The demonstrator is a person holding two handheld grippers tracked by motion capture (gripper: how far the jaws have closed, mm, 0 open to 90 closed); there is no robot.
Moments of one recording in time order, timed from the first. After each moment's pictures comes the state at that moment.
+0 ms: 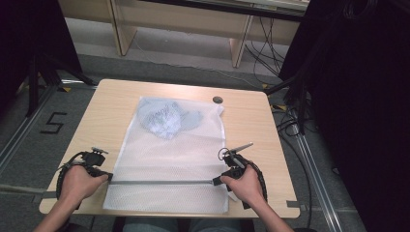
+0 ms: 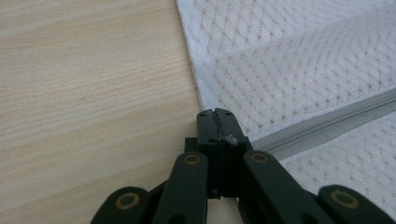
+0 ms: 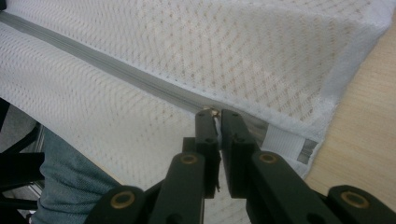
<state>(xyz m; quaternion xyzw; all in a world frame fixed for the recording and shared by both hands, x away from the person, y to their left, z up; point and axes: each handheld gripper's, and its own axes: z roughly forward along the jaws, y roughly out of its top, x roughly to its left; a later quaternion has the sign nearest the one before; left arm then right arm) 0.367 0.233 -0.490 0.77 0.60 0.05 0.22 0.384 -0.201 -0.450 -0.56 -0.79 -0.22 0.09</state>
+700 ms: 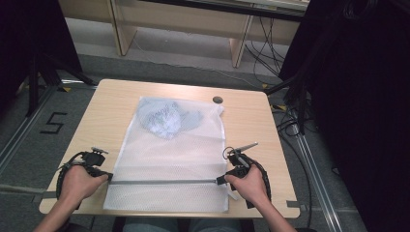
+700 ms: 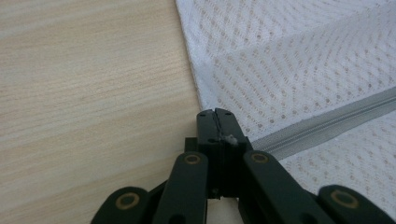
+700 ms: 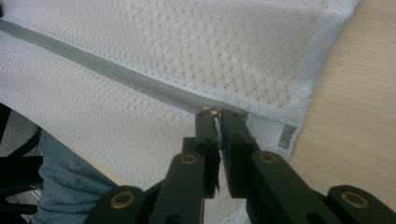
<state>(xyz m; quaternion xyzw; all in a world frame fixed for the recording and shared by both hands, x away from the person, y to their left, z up) 0.367 0.233 -0.490 0.77 0.60 0.05 0.22 0.386 -0.214 -0.449 -0.57 -0.79 -0.21 0.09</state>
